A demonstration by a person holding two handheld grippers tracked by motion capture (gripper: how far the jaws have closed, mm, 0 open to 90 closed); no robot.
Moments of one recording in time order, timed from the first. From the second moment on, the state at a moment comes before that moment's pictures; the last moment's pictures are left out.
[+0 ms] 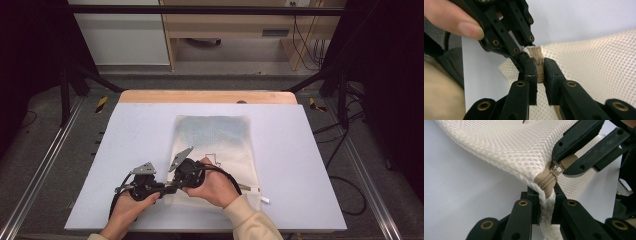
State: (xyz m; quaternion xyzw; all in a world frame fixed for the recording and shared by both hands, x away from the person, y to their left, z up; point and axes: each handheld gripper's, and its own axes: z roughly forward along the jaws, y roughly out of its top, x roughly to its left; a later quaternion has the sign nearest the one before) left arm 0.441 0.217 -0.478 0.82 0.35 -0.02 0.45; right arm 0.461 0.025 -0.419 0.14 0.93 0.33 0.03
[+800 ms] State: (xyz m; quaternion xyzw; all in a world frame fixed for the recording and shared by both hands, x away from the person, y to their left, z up) left arm 0.439 0.215 -0.477 0.82 0.35 -0.02 0.46; right arm 0.463 0.006 -0.425 0.16 0.94 0.32 0.03
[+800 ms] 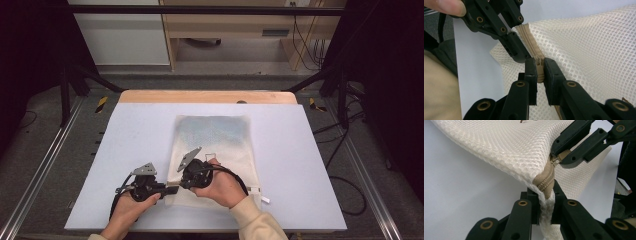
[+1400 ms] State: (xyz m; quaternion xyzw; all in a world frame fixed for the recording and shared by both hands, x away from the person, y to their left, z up) left arm 0.438 0.213 -0.477 0.82 0.34 -0.02 0.45; right arm 0.462 0.001 -0.426 0.16 0.94 0.31 0.04
